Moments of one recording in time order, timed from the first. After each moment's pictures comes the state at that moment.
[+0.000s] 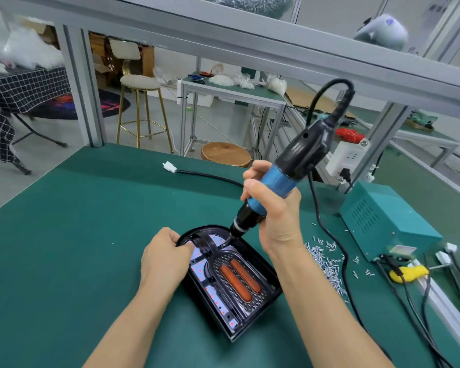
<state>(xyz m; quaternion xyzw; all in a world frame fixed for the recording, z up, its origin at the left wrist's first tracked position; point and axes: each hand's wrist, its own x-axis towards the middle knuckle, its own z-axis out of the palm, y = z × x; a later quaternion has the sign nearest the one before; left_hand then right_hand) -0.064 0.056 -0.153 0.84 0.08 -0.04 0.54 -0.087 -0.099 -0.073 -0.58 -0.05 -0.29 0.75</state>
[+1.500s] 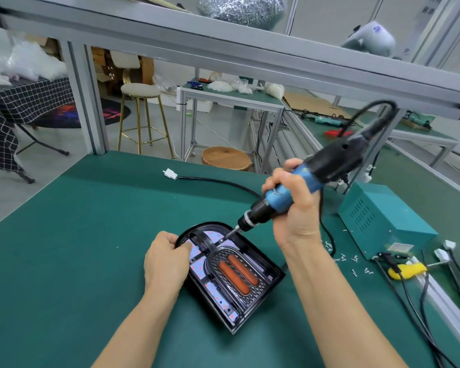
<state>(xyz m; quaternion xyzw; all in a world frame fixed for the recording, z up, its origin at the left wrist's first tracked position) -0.065 0.052 -0.156 0.81 0.12 -0.02 0.58 -0.094 -0.117 -0.059 -0.48 -0.05 -0.33 0.81</state>
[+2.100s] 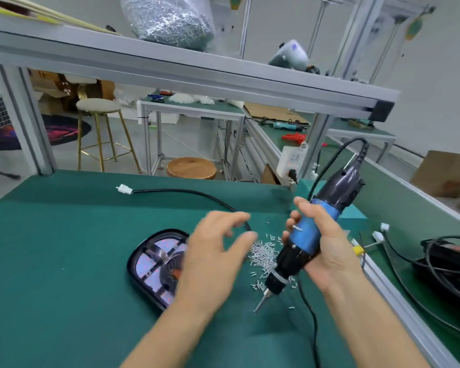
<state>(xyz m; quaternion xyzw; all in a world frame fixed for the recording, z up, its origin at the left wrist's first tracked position) -0.154 -0.032 -0.067 0.73 -0.30 0.04 0.61 -0.204 -0.188 -0.047 -0.45 0.19 -0.26 0.84</state>
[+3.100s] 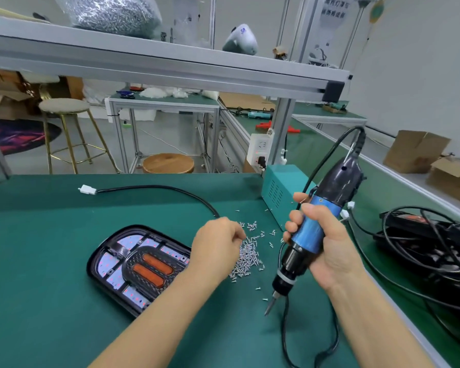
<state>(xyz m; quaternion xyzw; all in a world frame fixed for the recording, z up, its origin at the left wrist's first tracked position) -0.149 -0.107 -0.091 0.88 -0.36 0.01 0.32 -0.261 -0.232 -0.060 -0.47 0.12 -0.27 0.83</state>
